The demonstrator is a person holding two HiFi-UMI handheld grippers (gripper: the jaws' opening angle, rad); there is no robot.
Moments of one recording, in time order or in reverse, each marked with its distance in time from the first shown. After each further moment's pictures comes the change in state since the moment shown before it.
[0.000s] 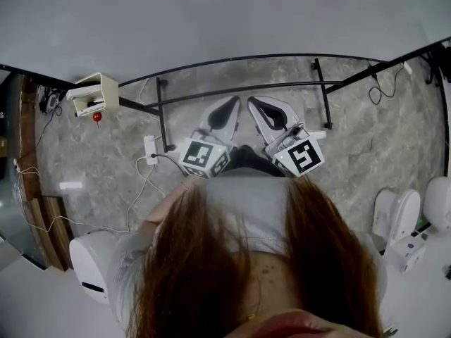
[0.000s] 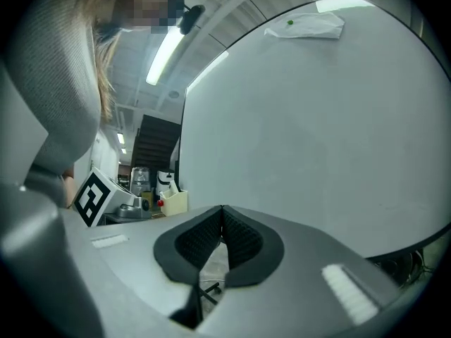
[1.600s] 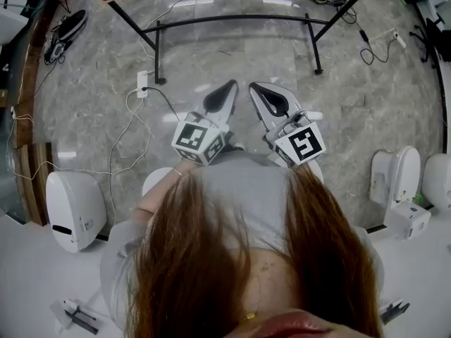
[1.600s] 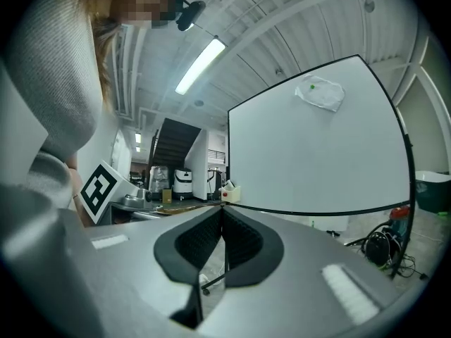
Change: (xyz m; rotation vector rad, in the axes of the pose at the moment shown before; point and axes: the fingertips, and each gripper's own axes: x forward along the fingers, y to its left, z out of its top) left arm -0.238 -0.282 -0.072 -0.002 -0.009 0.033; right arm -0.301 0.232 -0.014 -0.035 0.006 0.038
